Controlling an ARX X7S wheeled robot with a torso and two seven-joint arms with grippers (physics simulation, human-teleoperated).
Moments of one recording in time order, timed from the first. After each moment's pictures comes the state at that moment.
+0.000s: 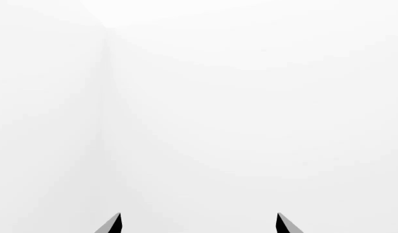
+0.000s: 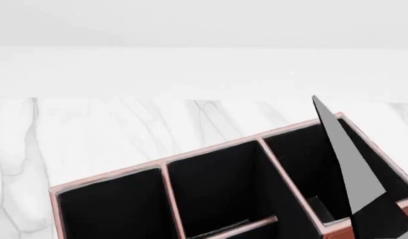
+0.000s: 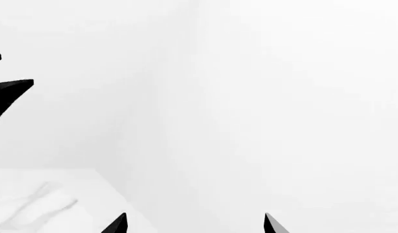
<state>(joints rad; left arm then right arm) -0.48 -0.41 -0.31 0.80 -0.40 -0.75 -0.12 0.77 1.07 0.71 -0.88 1.57 1.17 -0.02</state>
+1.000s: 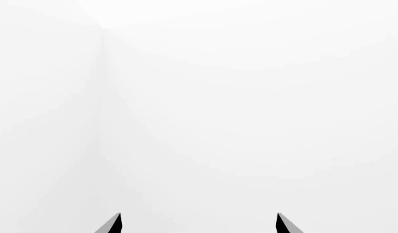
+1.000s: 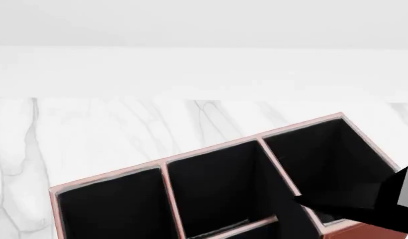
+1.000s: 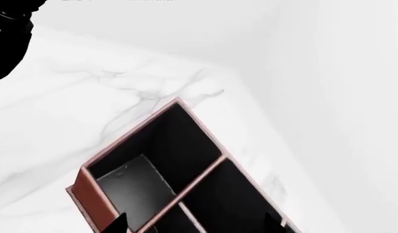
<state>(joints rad) -0.49 -0.42 -0.29 0.80 -0.41 -0.76 -0.14 0.76 1.34 0.48 -0.88 1.62 1.22 -0.49</state>
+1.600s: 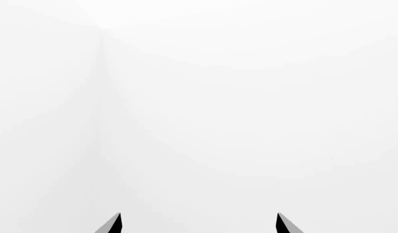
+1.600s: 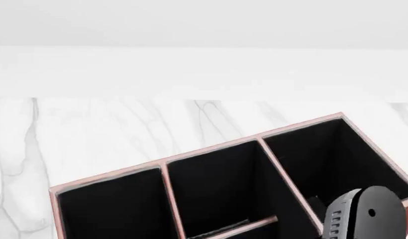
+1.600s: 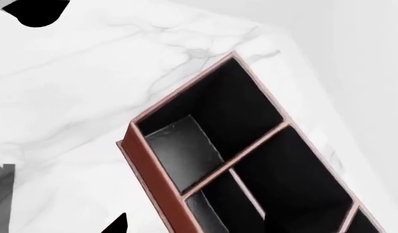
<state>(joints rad) -0.49 -0.43 -0.28 0.80 -0.42 -0.75 -0.15 0.85 1.37 0.11 -0.96 1.50 1.17 -0.57</state>
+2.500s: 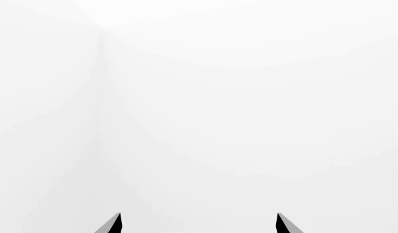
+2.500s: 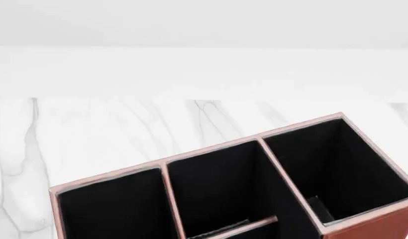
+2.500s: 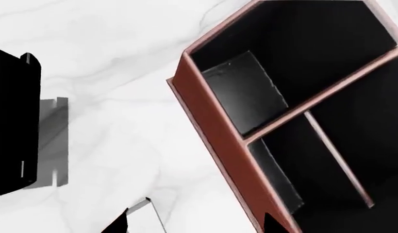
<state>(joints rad) -0.48 -0.44 -0.28 0.80 -0.43 -0.75 -0.16 0.81 1.55 -0.41 -1.05 1.22 0.94 -0.60</state>
